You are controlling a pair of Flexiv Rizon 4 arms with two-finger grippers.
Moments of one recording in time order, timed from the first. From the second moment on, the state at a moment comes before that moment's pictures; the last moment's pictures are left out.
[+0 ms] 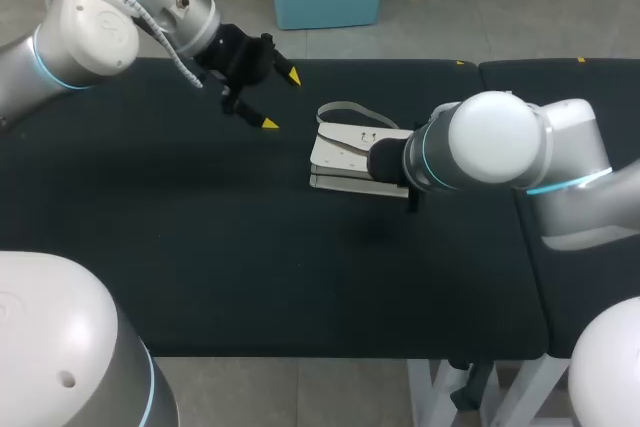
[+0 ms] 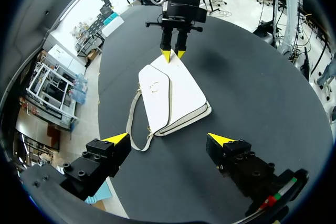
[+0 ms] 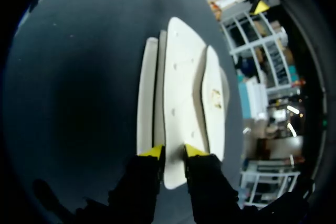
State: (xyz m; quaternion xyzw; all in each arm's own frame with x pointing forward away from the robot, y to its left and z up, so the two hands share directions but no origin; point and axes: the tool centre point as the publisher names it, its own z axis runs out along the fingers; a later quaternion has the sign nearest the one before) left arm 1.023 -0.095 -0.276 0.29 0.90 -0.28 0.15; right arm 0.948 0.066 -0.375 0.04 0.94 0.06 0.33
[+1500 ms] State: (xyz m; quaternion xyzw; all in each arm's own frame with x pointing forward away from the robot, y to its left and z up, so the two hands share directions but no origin) left arm 1.012 -0.169 -0.330 0.45 0.79 -0.33 0.25; right arm 0.943 0.070 -0.376 0.05 0.93 0.05 0.37
